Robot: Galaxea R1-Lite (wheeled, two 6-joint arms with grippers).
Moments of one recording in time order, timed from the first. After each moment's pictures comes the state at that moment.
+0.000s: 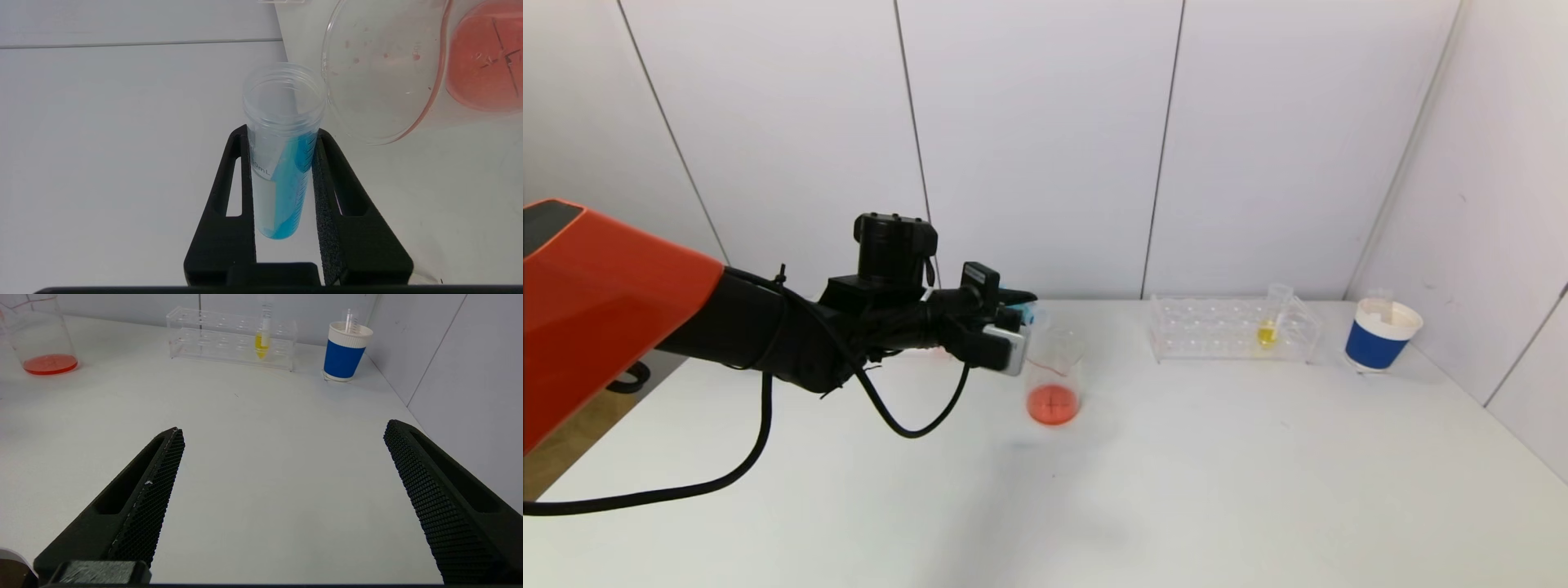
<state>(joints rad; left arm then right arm) -0.42 2.03 -1.17 -0.55 -0.48 1.62 0.00 0.00 0.00 0.00 0.01 -0.10</state>
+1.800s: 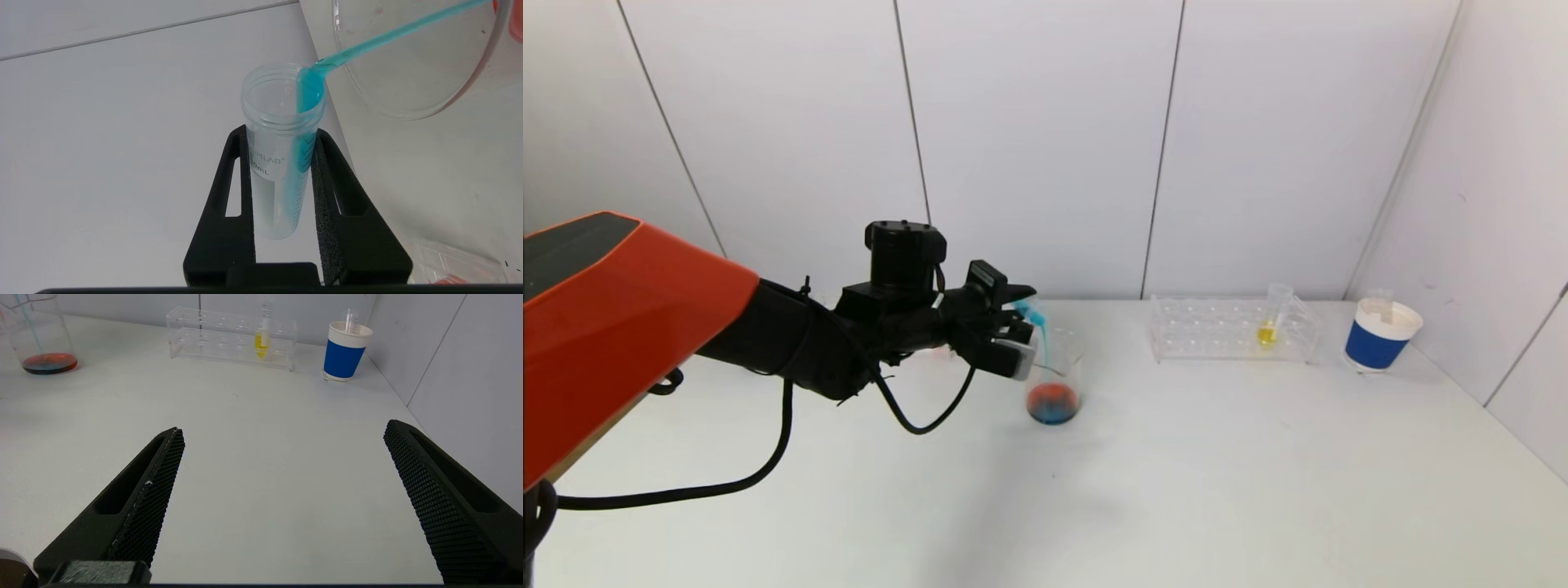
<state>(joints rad) -0.43 2.08 -1.18 -0.65 -0.37 1.76 0.00 0.00 0.00 0.00 0.01 -0.10</state>
